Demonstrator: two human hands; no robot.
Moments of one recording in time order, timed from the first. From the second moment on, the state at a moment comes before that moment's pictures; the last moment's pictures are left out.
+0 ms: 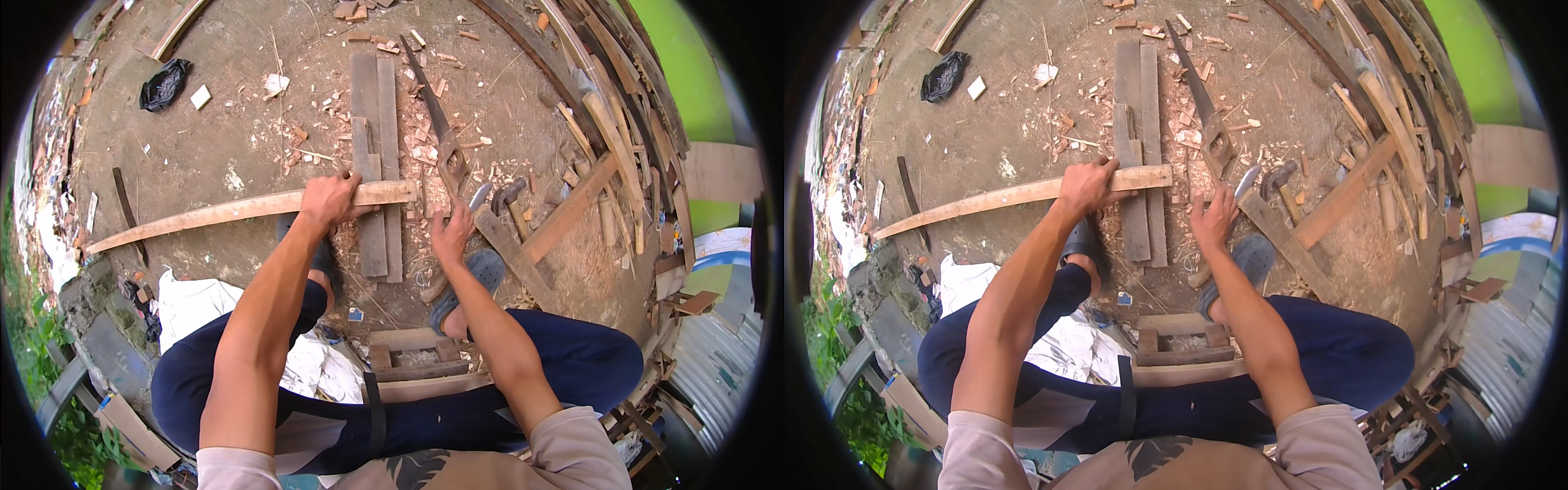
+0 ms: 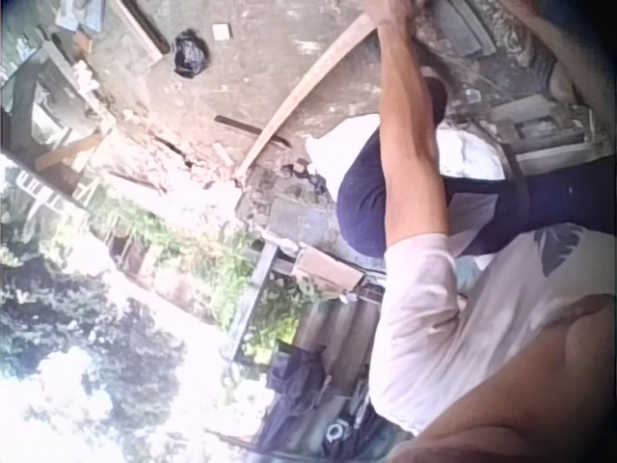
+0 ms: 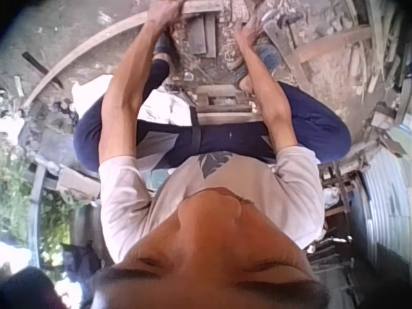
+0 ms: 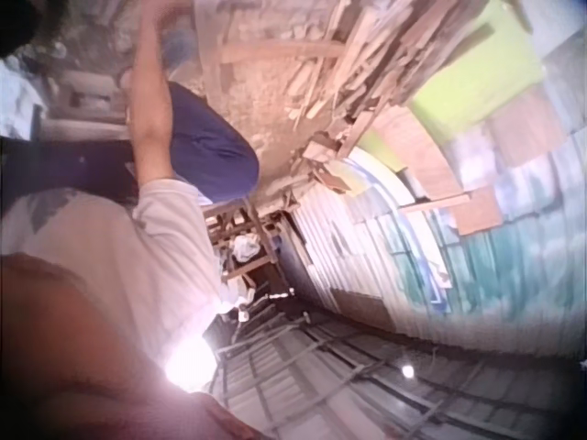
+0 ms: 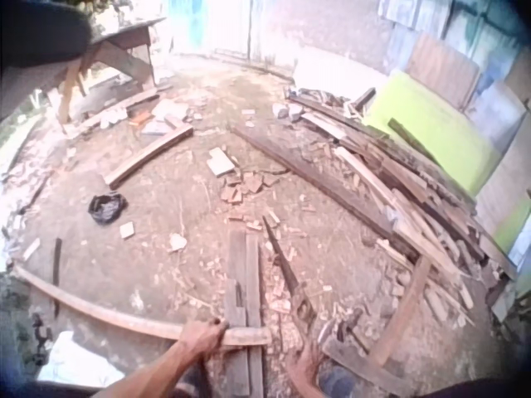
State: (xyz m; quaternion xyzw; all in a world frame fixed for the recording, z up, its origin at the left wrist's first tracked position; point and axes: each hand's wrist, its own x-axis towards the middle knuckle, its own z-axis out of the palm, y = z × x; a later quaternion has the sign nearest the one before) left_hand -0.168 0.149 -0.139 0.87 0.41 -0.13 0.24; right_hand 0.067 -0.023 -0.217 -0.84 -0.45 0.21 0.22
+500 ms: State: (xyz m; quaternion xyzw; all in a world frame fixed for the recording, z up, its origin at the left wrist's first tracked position) left_hand -0.089 0.135 -0.142 0.87 0.43 -0.04 0.23; right_hand 0.115 0.047 -0.158 -0.78 -0.28 0.39 0.40
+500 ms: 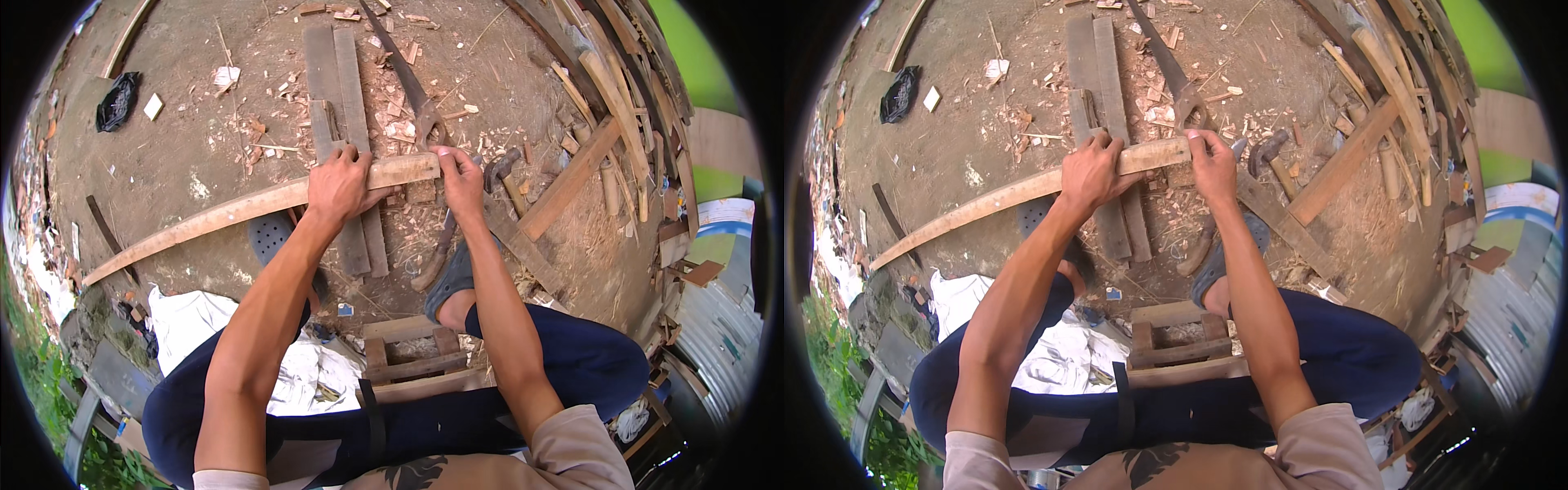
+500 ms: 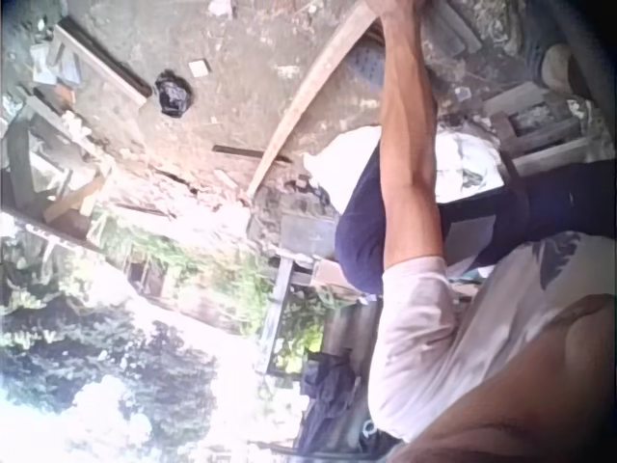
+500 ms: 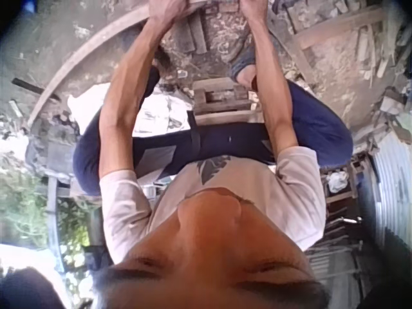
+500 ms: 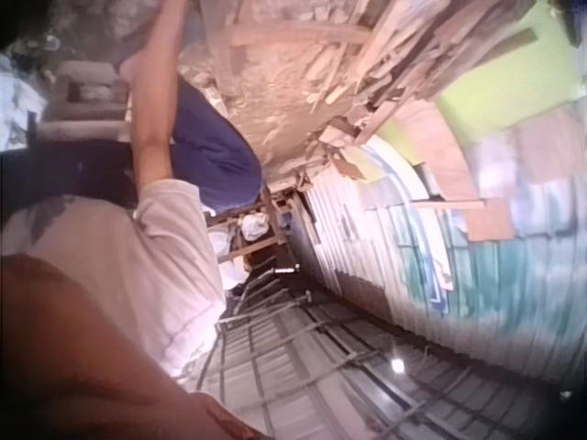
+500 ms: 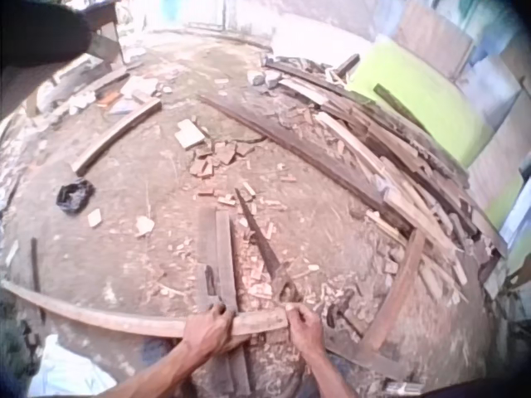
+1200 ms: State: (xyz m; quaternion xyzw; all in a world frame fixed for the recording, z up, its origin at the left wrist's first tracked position) left_hand -0.090 0.133 -0.169 0.89 0.42 0.07 0.18; right_hand 0.148 0.074 -0.224 -0.79 -0.55 0.22 0.15
